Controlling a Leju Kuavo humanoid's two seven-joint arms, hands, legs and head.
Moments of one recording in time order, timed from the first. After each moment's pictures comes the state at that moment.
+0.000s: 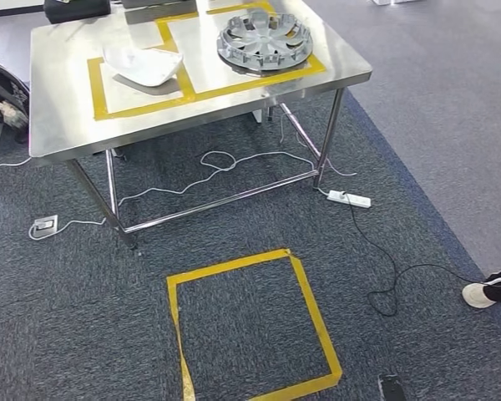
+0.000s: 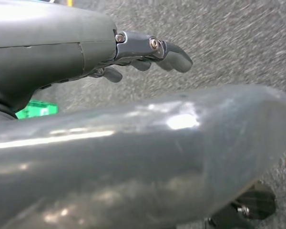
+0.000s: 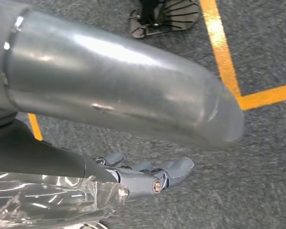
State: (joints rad) left arm -0.09 -0.03 -1.37 -0.10 1.35 0.65 0.00; right arm -0.03 0.02 -0.55 -0.23 0.49 -0.32 -0.31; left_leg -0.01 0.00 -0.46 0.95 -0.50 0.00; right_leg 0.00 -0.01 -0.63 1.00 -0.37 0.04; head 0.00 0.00
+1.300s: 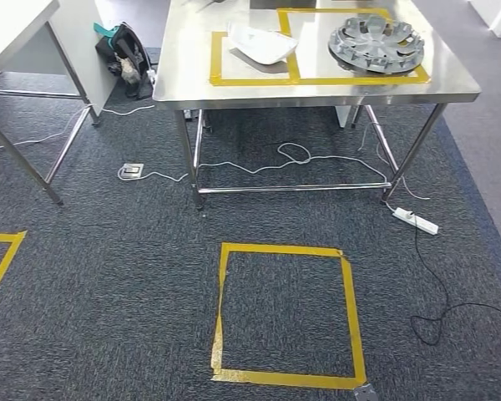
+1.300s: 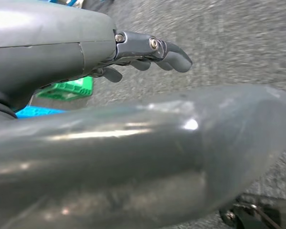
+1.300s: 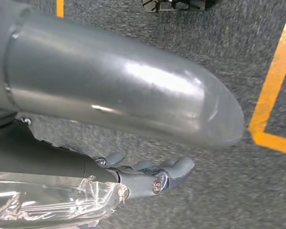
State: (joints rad) left arm -0.08 -0.03 -1.41 -0.10 1.36 0.66 0.05; right arm -0.02 0.04 -0.47 -0.20 0.68 -0.42 -0.21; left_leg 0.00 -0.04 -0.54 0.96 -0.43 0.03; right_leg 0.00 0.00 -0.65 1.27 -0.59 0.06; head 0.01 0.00
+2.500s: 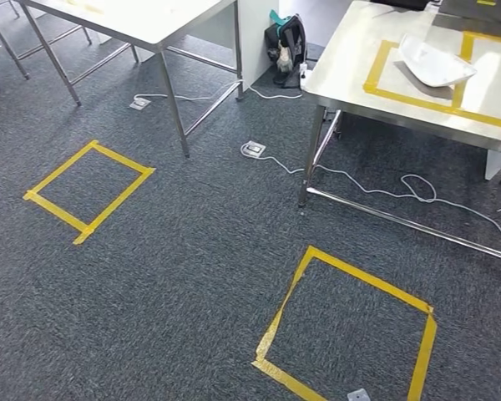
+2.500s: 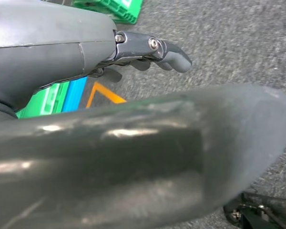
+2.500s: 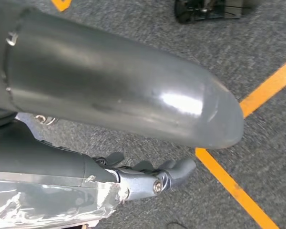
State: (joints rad) left arm -0.09 -0.04 -1.44 -0.10 1.34 0.66 0.06; right arm -0.01 0.05 -0.44 -0.19 0.73 -0.40 -0.10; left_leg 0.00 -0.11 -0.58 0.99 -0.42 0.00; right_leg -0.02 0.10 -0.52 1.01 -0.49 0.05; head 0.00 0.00
